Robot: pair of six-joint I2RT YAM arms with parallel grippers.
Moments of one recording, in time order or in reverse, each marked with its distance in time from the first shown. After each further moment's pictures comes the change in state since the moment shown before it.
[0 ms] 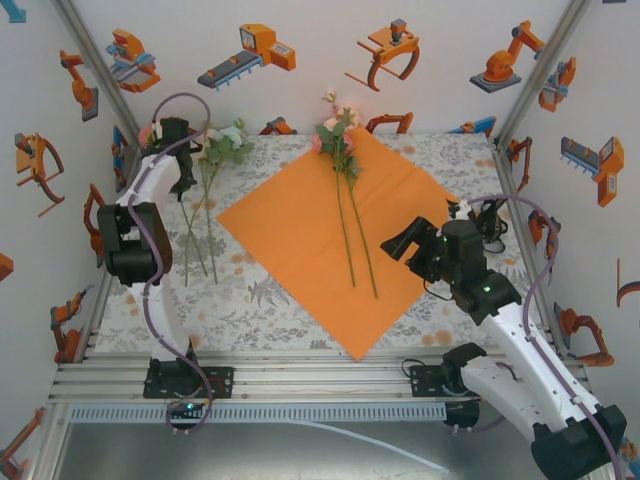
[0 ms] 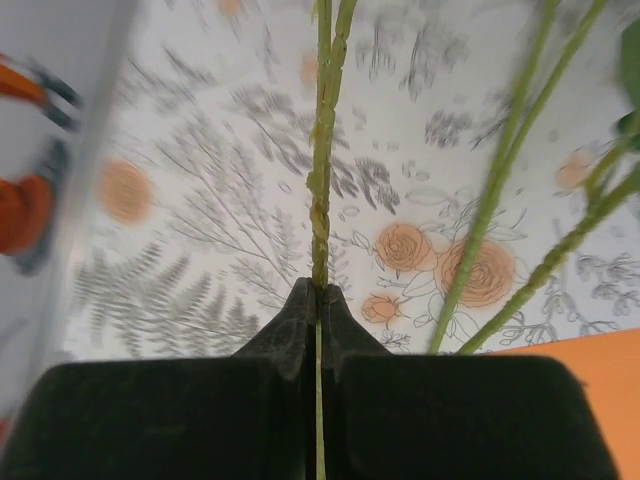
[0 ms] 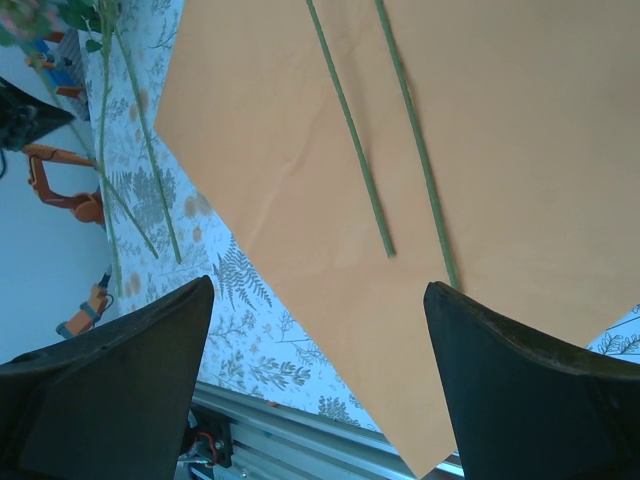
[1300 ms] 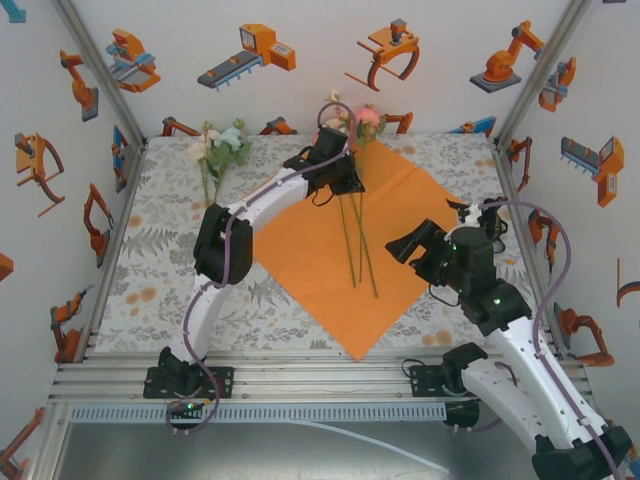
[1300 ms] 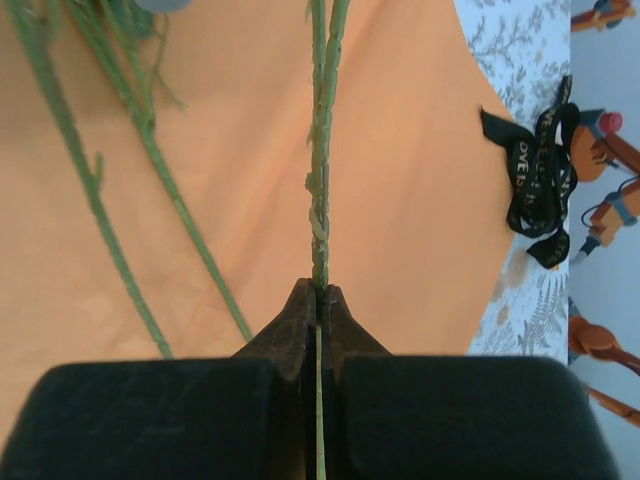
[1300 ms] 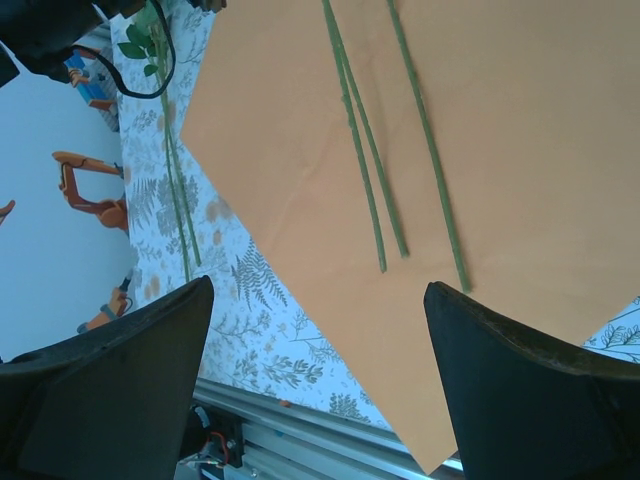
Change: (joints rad) left arm -0.659 0.334 0.392 0.196 0.628 -0.524; right arm 0.000 -0.105 -0.001 -0.045 0.013 0.013
